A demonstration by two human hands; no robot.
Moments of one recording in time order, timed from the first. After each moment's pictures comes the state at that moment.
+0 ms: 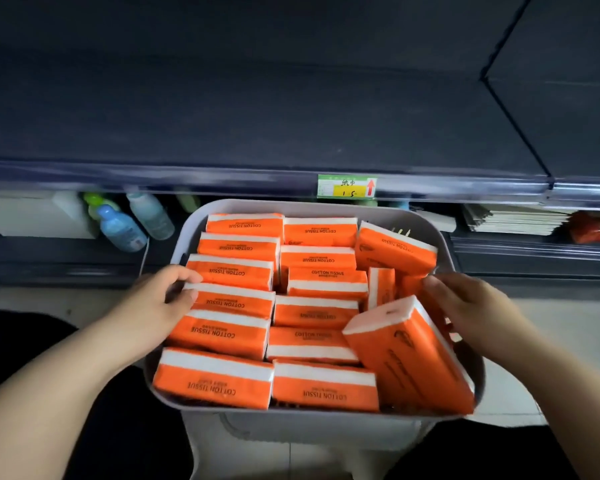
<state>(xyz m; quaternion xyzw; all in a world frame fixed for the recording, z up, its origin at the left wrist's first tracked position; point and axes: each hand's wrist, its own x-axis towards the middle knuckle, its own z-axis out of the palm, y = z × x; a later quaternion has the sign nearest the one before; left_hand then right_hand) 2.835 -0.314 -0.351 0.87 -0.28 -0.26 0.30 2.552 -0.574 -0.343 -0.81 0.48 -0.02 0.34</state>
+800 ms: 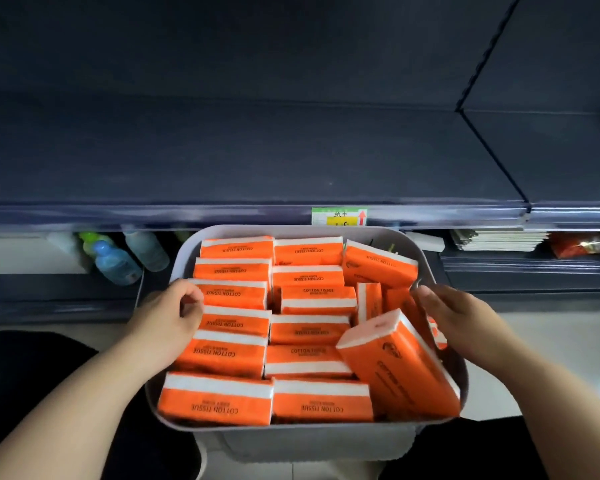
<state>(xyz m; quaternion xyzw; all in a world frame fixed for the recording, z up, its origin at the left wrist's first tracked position) 2.851 -0.342 -0.350 0.91 -0.29 -0.20 0.23 2.567 -0.579 -0.327 -0.81 0.48 -0.02 0.34</state>
